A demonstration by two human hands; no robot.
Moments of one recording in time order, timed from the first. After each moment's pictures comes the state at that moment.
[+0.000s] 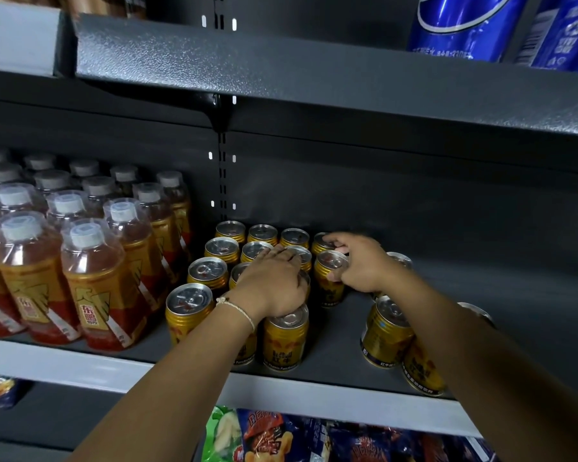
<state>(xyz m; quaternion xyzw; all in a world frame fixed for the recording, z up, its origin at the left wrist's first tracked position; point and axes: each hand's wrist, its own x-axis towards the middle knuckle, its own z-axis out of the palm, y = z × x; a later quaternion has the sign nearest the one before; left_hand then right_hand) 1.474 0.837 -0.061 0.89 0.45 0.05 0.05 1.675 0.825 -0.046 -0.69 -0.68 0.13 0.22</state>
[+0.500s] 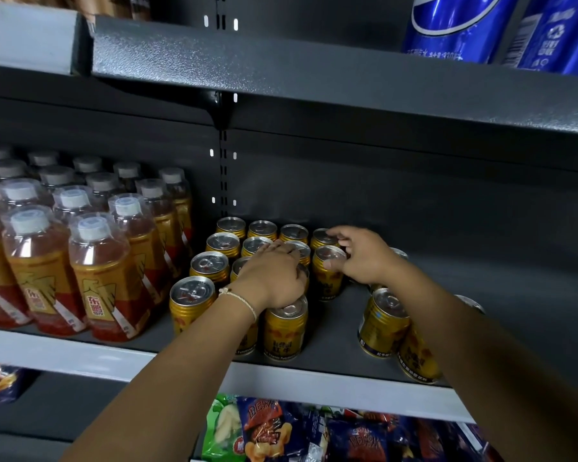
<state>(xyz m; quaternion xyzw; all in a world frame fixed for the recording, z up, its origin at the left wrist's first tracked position) 1.473 0.838 -0.063 0.89 0.45 0.08 0.08 1.674 0.816 -0.040 -0.68 -0.67 0.16 0.25</state>
